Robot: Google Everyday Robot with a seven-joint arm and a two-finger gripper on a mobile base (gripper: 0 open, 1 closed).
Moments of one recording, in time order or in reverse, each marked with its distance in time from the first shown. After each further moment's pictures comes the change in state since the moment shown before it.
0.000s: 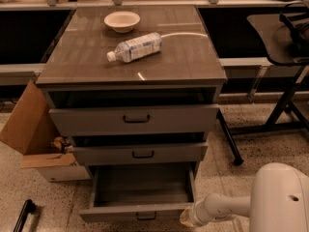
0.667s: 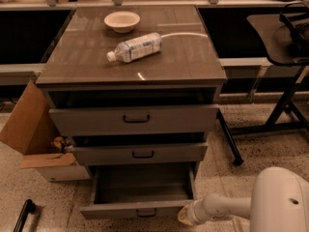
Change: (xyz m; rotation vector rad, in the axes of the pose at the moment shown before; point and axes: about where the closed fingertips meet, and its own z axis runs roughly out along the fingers) arm -0.005 -0.011 0.011 0.022 -0.028 -0.007
